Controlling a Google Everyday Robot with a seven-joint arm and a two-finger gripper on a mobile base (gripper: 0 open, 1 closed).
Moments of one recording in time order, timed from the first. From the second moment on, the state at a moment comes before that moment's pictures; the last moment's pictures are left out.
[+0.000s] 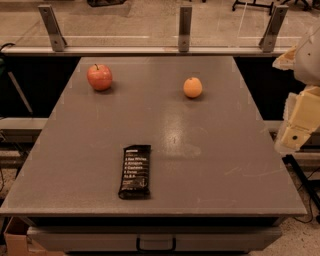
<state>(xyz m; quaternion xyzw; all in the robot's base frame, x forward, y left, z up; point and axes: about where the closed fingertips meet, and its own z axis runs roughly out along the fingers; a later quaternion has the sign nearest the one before) 0.438 -0.217 0.976 -0.60 0.78 -0.03 0.16</state>
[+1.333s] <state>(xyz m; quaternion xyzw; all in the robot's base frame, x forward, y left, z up) 0.534 -0.145 0.939 -0.62 0.74 0.04 0.24</state>
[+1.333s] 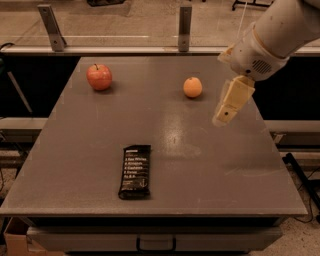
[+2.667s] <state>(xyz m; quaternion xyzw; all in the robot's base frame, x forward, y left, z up) 0.614 -0.039 0.918 -0.62 0.71 0.09 0.33</state>
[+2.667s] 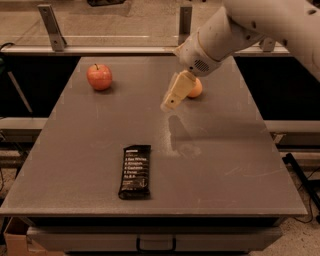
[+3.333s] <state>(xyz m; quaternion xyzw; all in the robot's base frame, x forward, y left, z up) 0.663 0.040 0.890 -0.59 0.69 0.16 0.38</state>
